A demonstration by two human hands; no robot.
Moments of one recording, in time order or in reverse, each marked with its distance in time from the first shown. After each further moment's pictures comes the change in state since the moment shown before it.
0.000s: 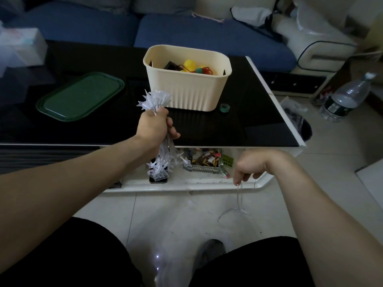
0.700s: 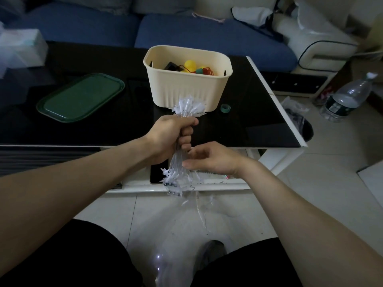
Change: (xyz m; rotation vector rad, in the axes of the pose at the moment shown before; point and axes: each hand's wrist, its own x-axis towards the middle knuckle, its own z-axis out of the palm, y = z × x) left_hand -0.018 0.008 0.010 0.050 -0.439 -0.173; right_hand 0.013 -0.058 0.033 0.433 0.134 -0.579
